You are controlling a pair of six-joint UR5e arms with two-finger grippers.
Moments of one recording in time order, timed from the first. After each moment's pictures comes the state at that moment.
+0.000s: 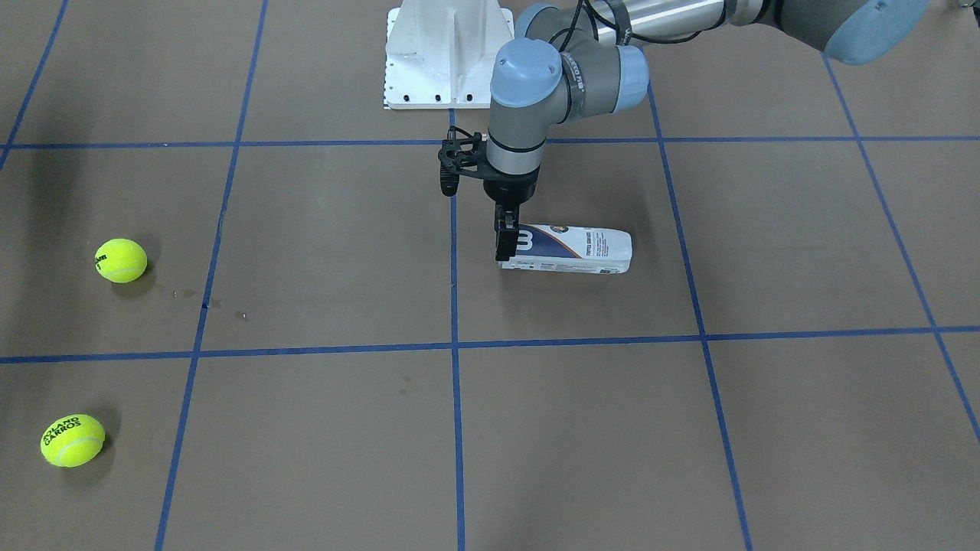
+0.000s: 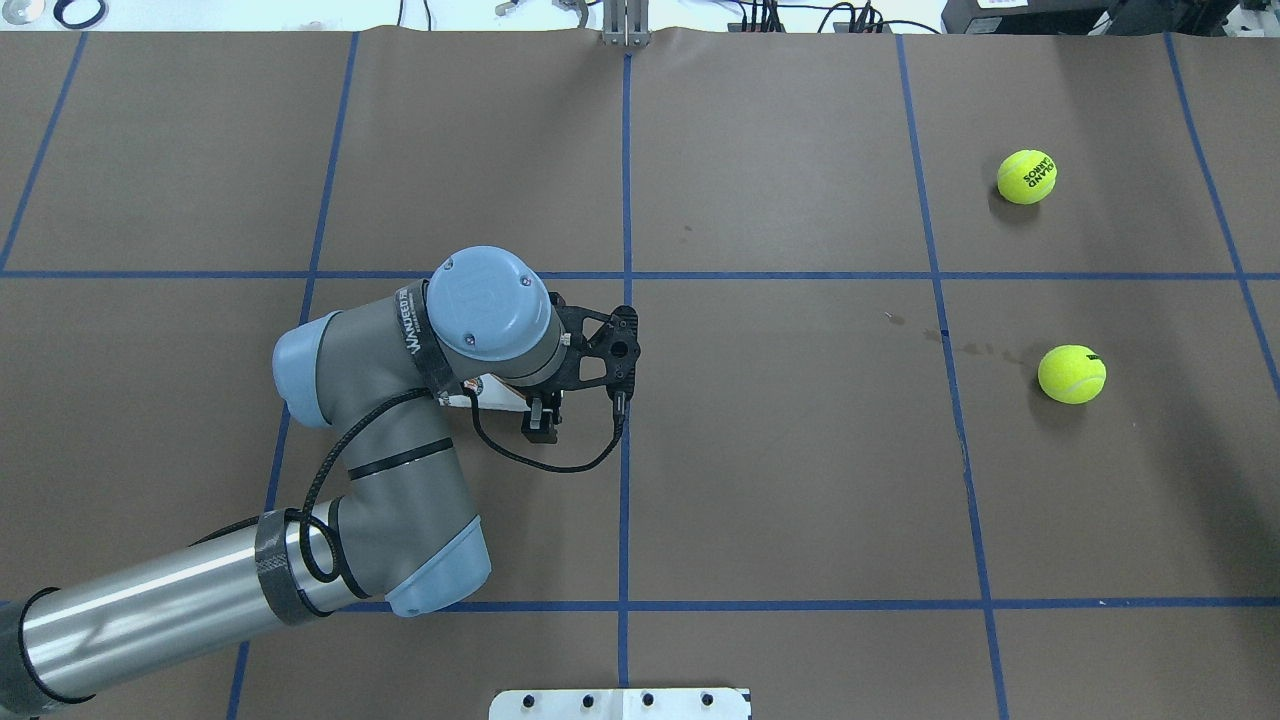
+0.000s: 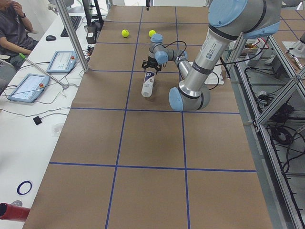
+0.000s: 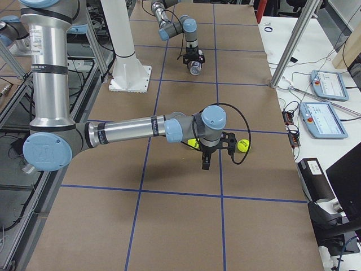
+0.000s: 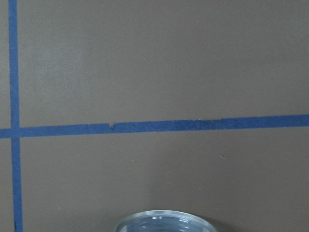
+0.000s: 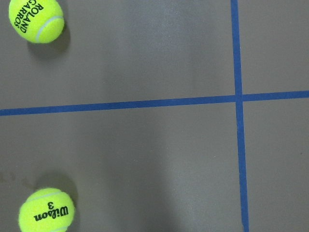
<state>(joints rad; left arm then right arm) -0.48 -2.28 -1.60 -1.68 -1.76 0.38 1.41 -1.58 1.75 -1.53 2.38 0.32</state>
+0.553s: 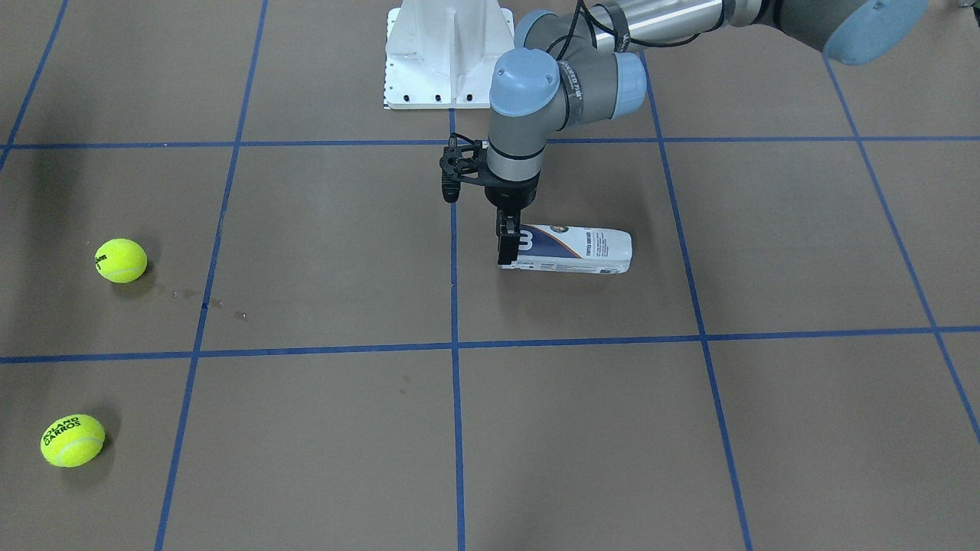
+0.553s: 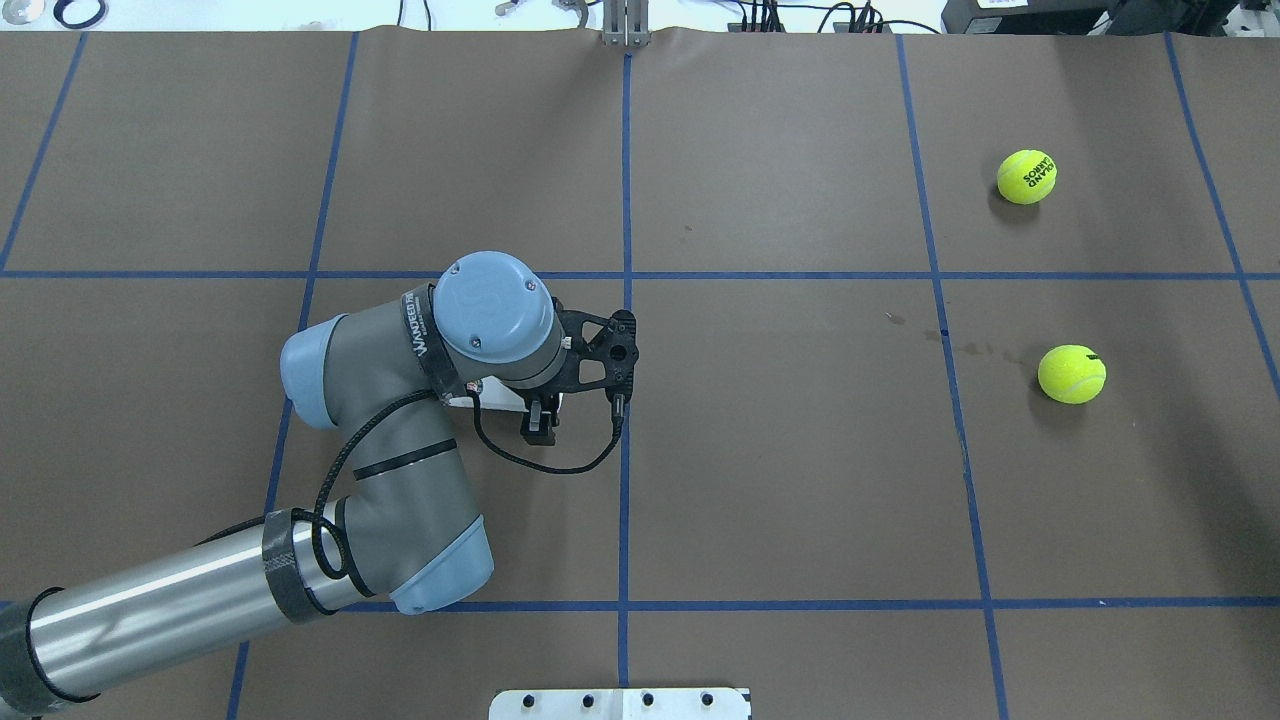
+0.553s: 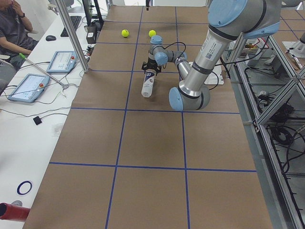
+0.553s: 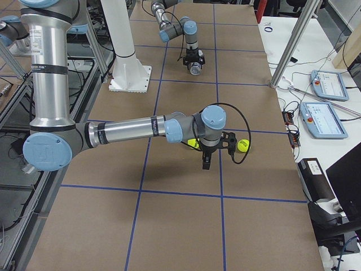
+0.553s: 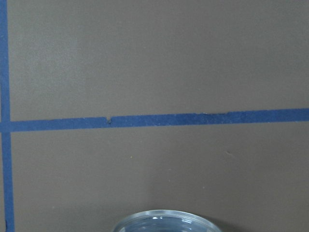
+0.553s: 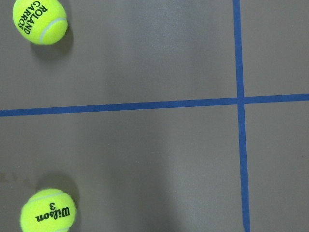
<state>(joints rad) -0.48 -2.28 -1.57 -1.68 -1.76 0.38 1.41 -1.58 1.75 -1.52 2.39 0.32</state>
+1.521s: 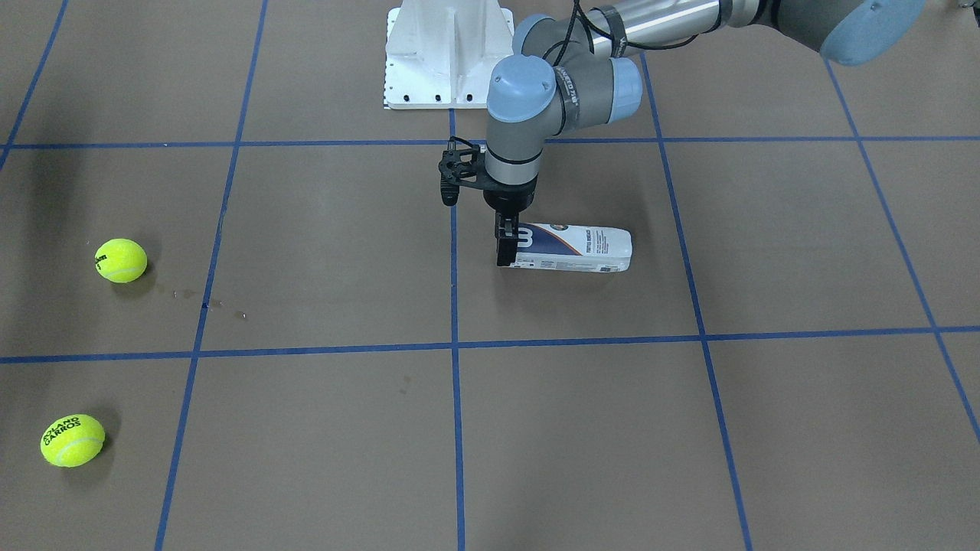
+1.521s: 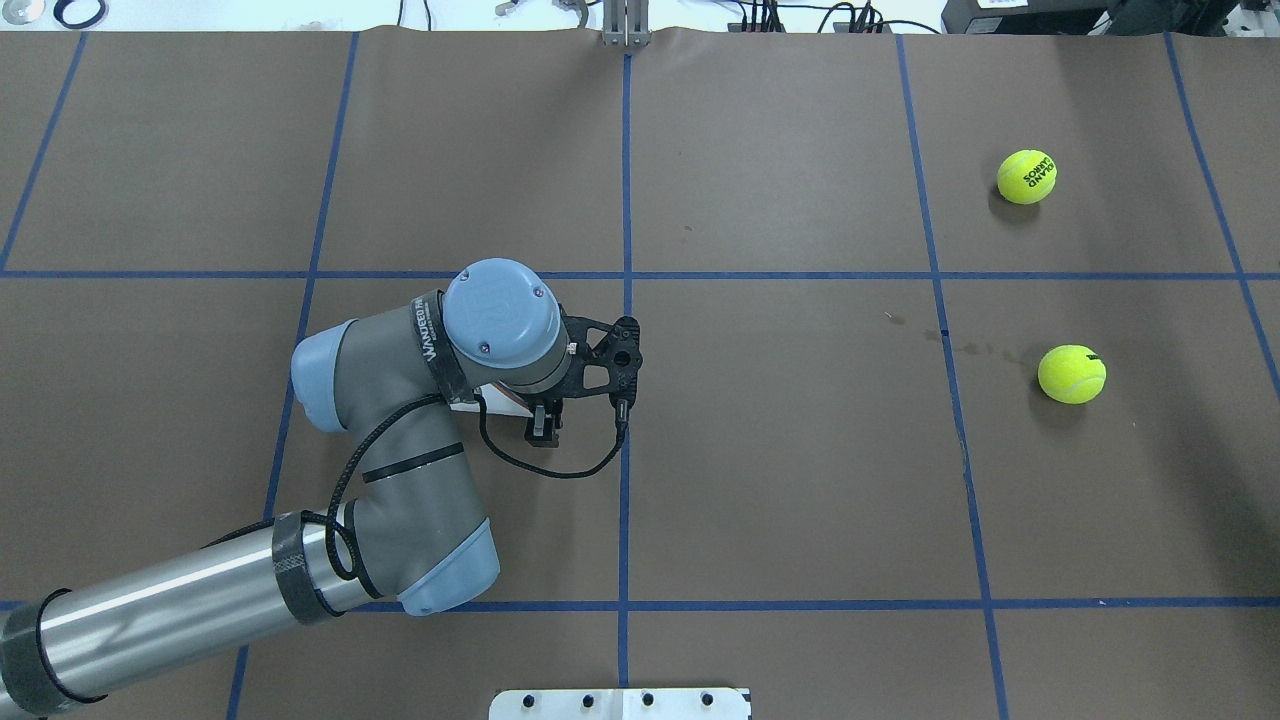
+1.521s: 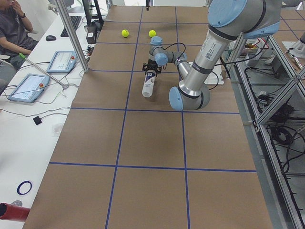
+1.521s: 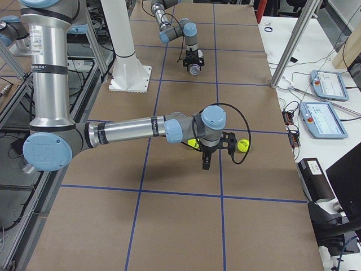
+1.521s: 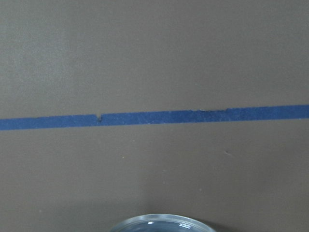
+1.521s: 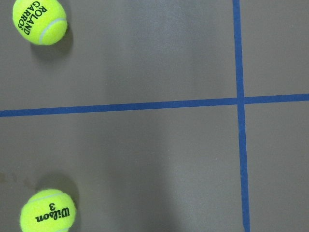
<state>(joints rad) -0.47 -2.29 -1.55 -1.69 -1.76 0.38 1.41 -1.59 1.74 -1.52 2.39 0.32</state>
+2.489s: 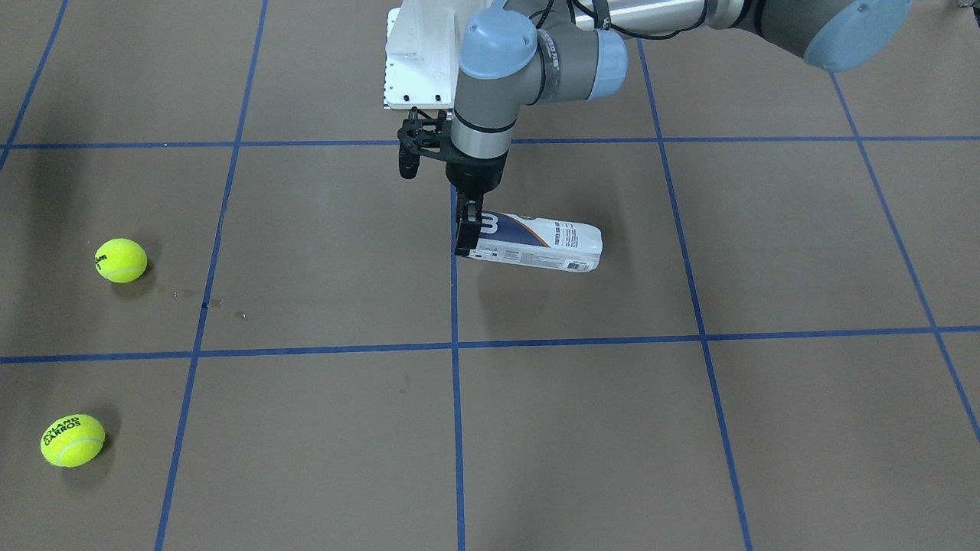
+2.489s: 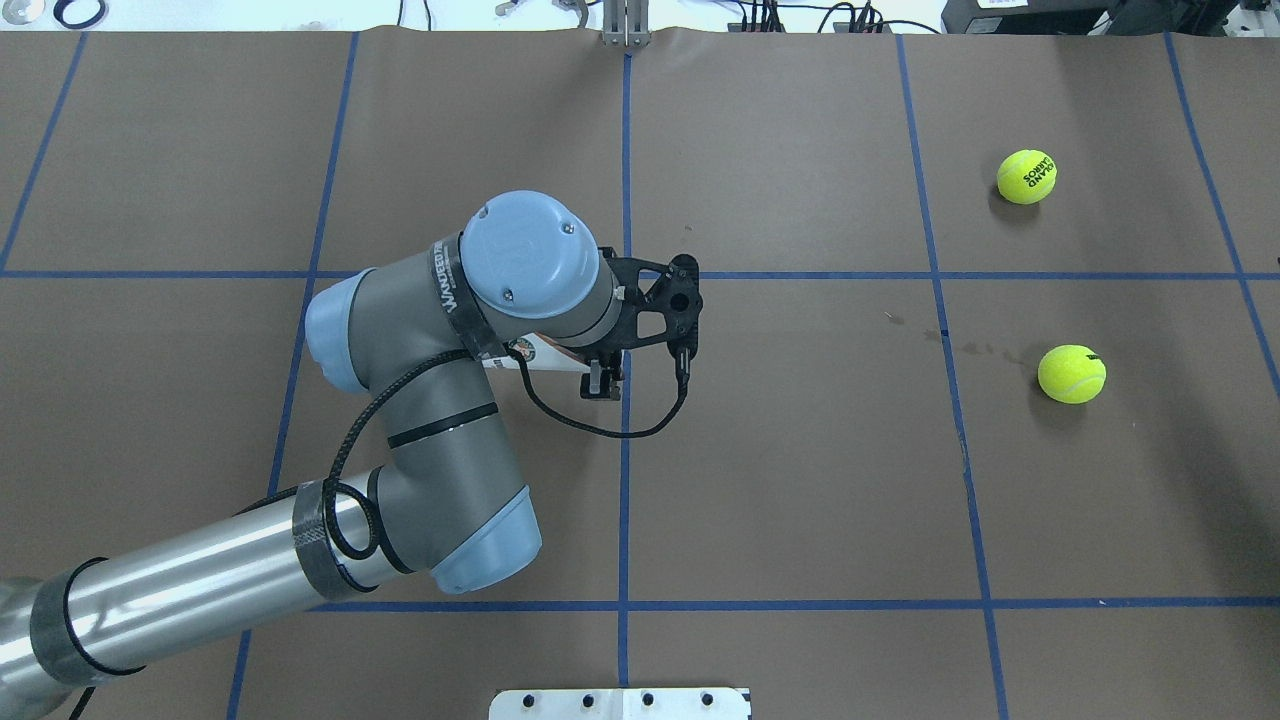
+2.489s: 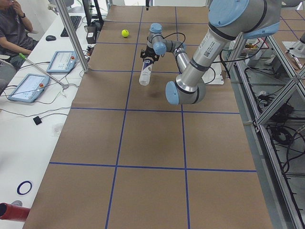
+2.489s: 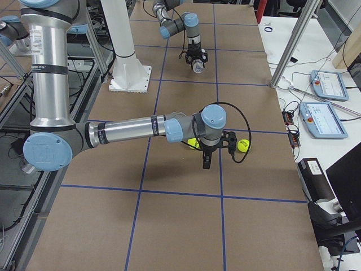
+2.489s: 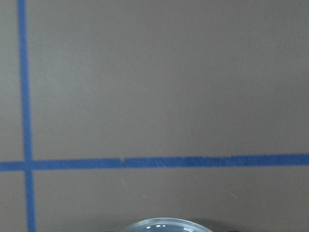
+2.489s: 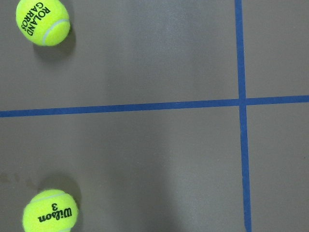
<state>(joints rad) -0.51 -2.40 -1.61 -1.71 -1.76 0.32 1.41 -1.58 1.75 -1.51 2.39 0.32</state>
